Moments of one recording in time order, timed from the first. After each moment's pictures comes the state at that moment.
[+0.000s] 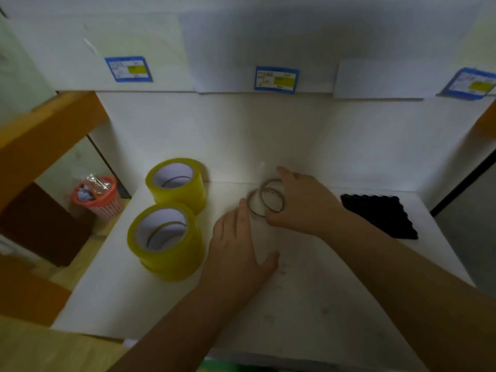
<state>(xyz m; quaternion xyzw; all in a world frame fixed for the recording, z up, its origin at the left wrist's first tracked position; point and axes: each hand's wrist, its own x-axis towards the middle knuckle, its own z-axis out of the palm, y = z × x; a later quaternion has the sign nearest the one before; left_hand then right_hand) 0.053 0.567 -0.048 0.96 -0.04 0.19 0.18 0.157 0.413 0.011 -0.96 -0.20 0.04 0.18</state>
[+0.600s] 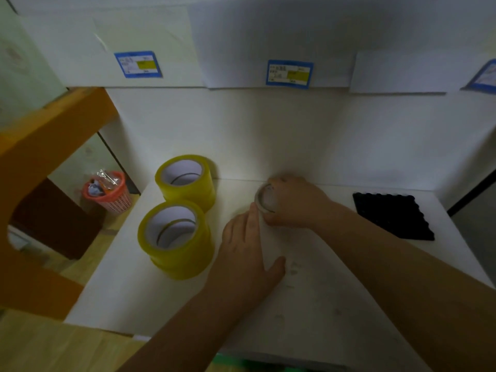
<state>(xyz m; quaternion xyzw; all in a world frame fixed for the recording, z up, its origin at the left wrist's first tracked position) 0.044 0.573 -0.052 0.97 -0.06 0.14 0.21 0.186 0.441 -0.017 -0.96 -0.23 0.08 0.10</state>
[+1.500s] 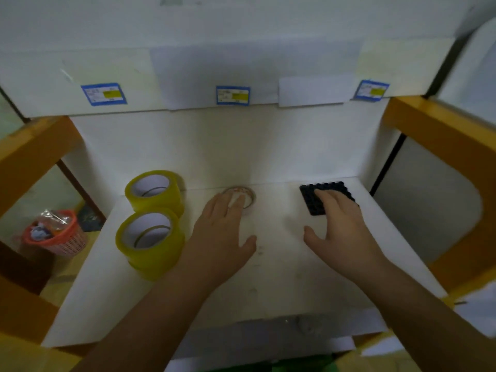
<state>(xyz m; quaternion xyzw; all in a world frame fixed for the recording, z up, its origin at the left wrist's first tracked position) 0.034 0.571 0.008 0.97 -0.15 0.11 0.15 0.025 0.328 0.001 -0.96 -0.05 -0.15 0.24</state>
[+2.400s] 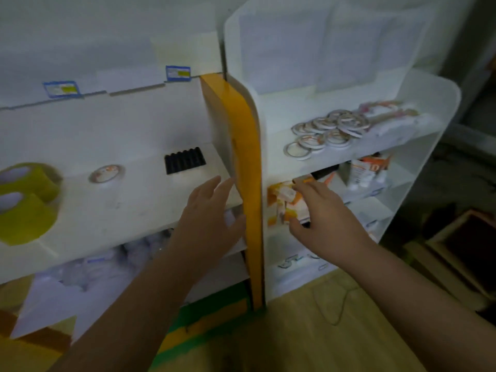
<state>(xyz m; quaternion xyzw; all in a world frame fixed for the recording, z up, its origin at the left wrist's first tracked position) -0.190 0.289 0.048 0.93 -0.25 0.06 0.27 -0.249 0.064 0.026 -0.97 0.01 -0.16 0.20</state>
